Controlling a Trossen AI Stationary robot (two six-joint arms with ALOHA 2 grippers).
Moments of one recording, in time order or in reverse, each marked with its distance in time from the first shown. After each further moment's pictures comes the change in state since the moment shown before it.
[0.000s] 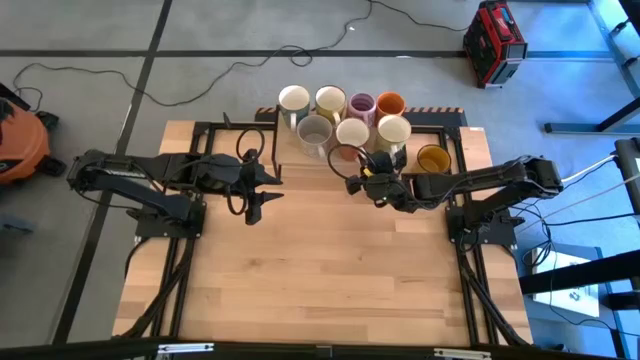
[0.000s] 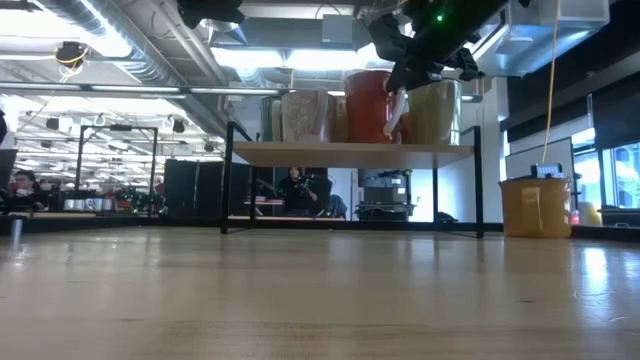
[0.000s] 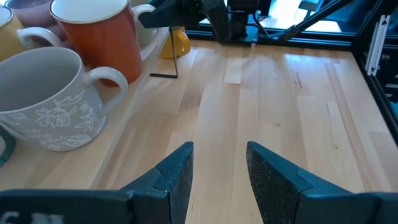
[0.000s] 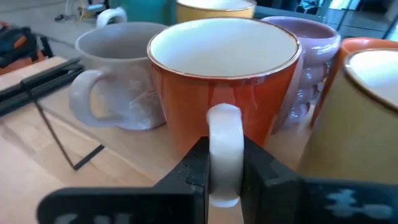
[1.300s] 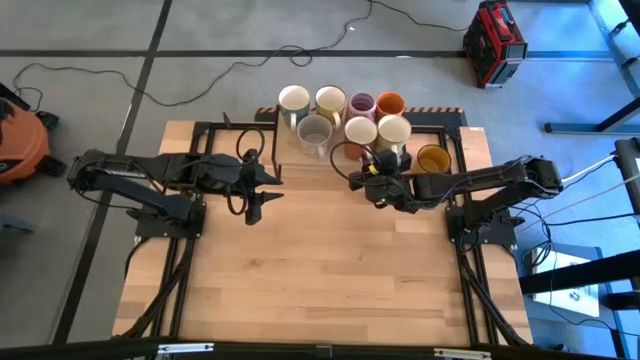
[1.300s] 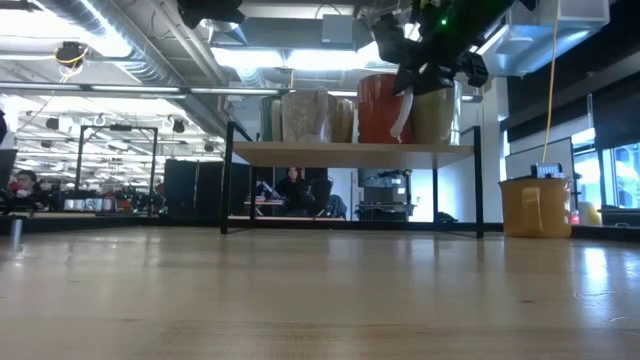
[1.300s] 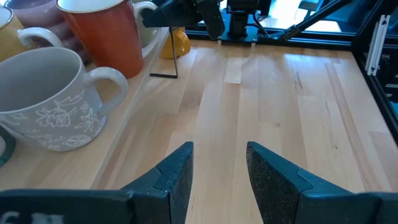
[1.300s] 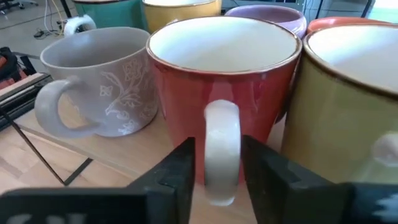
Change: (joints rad) left arm 0.000 0.000 0.000 0.000 0.000 0.001; right arm 0.000 -0.001 0.000 -0.101 0.048 0.190
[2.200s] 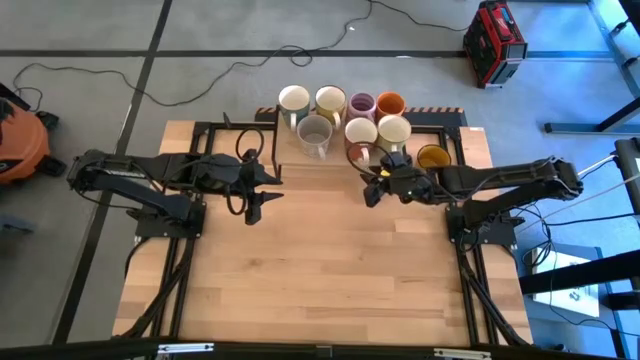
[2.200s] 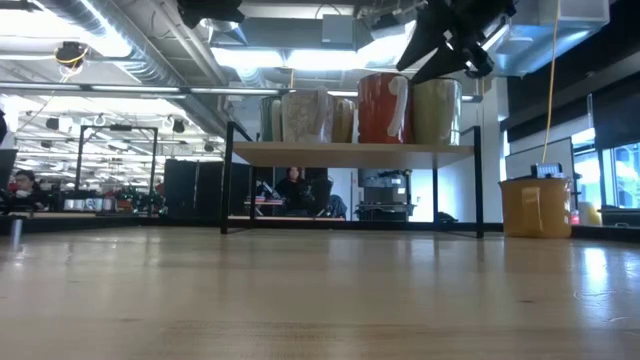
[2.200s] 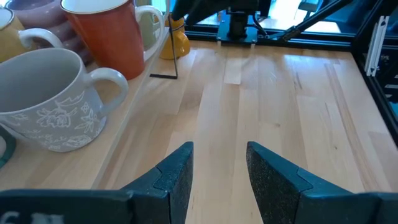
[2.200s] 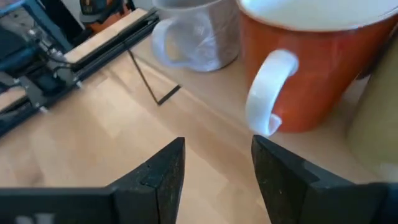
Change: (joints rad) left arm 0.000 -0.002 0.000 0.000 0.000 0.000; right arm 0.006 -0.206 0.000 -0.139 -0.475 -0.069
